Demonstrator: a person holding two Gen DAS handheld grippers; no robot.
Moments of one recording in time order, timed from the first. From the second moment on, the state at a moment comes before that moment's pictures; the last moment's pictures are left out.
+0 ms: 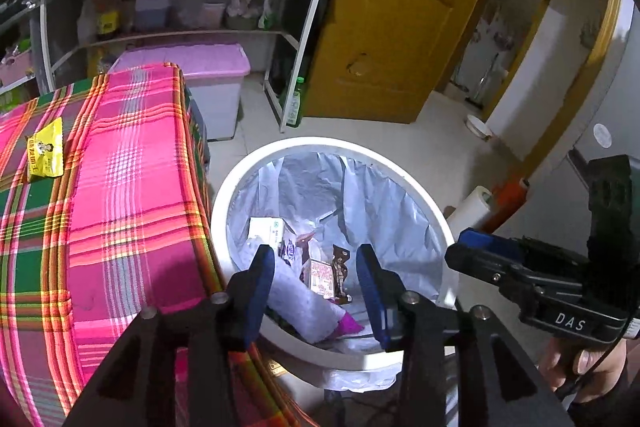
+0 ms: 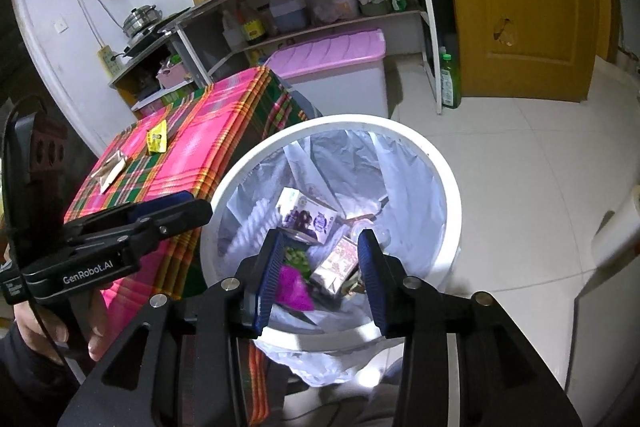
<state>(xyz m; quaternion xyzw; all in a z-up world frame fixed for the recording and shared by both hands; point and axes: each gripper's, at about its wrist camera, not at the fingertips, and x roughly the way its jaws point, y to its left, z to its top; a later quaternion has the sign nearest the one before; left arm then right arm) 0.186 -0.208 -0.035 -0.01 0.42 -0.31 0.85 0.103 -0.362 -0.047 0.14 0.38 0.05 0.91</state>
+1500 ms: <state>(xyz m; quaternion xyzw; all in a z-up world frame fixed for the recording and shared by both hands) 0.115 -0.019 0.029 -0.04 0.32 -0.14 0.94 0.124 -0.214 0.014 0.04 0.34 0.19 0.92</state>
